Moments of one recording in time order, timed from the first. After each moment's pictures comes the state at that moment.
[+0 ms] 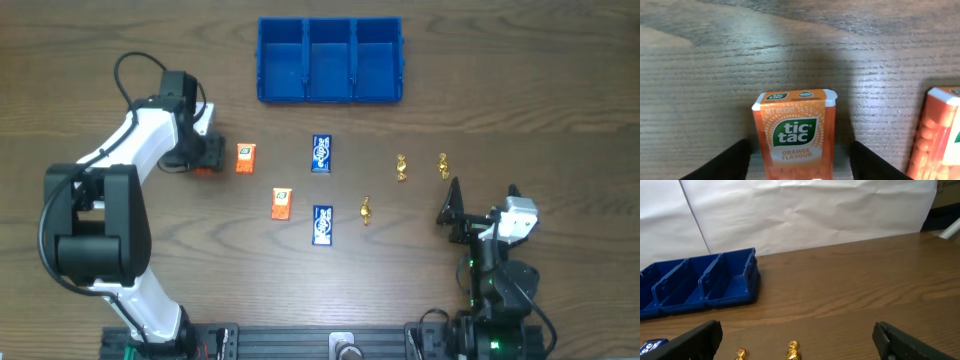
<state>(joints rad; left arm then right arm) -0.04 1.92 1.18 -0.71 0.02 0.03 -0.04 0.01 0.01 -0.07 0.04 0.14</state>
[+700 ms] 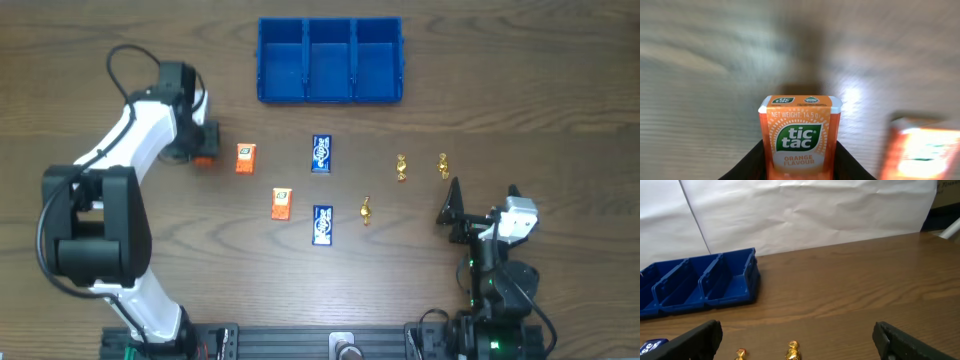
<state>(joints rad) -0.07 1.90 1.30 -0.75 0.00 -0.10 -0.04 0.01 0.01 -0.07 0.04 0.14</state>
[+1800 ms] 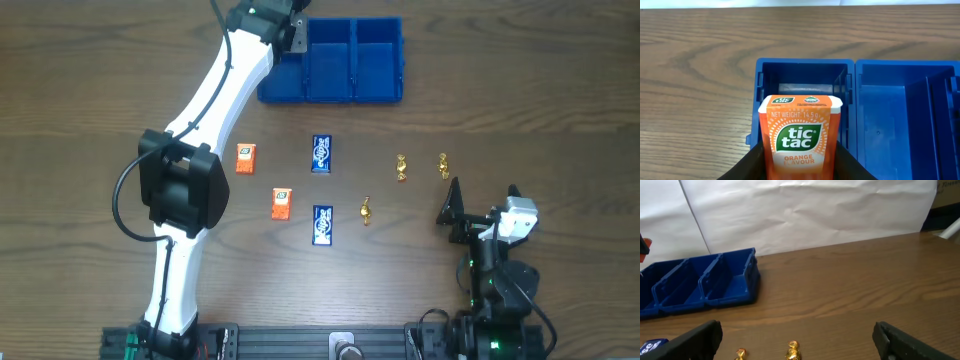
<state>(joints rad) -0.39 2.33 2.22 -0.85 -0.27 -0.32 -0.04 0.01 0.01 -0.07 0.04 0.14</state>
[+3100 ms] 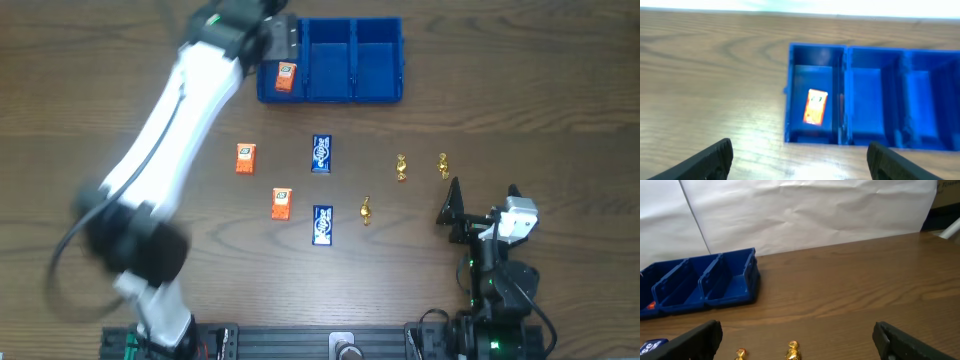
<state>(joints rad) -0.39 1.89 1.90 -0.88 -0.23 -0.35 -0.04 0.01 0.01 -0.07 0.04 0.14</state>
